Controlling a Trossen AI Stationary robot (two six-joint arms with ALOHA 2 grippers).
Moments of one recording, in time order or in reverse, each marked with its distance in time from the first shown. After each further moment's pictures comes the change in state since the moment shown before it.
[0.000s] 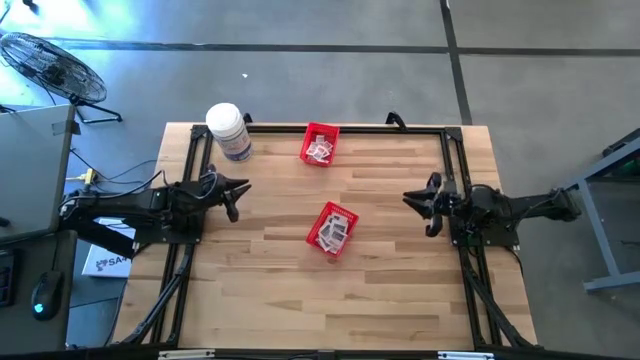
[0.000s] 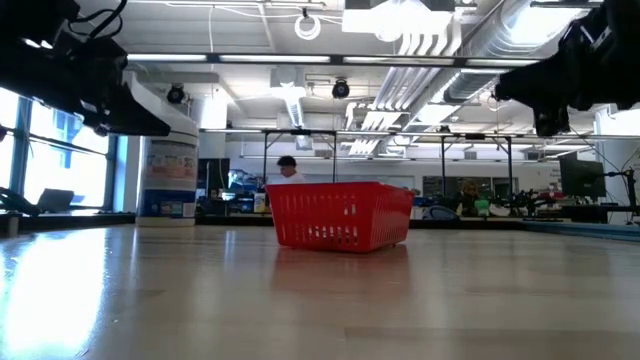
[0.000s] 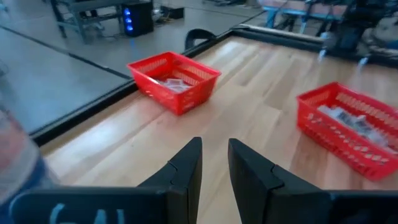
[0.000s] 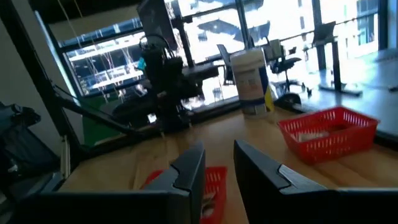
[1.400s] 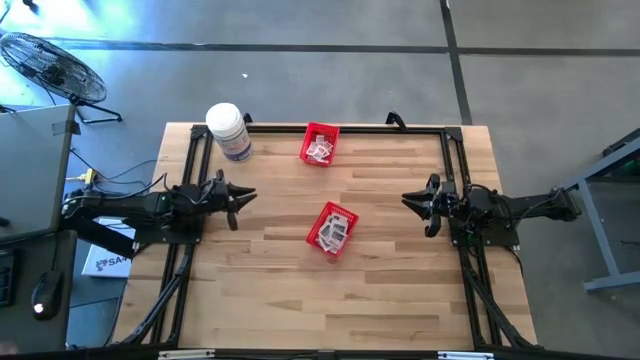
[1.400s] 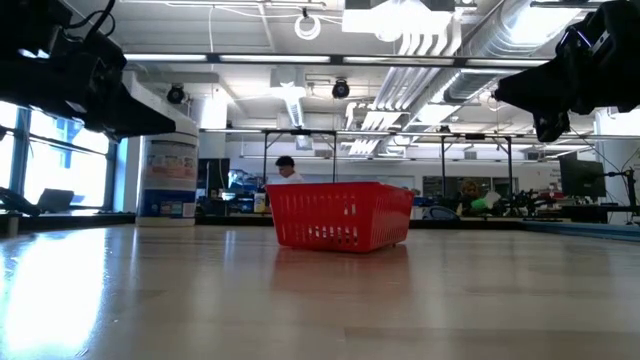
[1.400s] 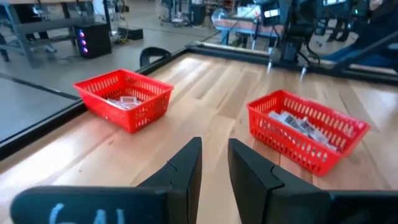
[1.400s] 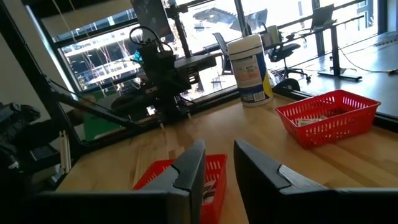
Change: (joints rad) left arm -0.026 -0.028 -0.106 0.204 0.155 0.063; right arm 0.000 0.010 0.000 -0.054 0.003 0.062
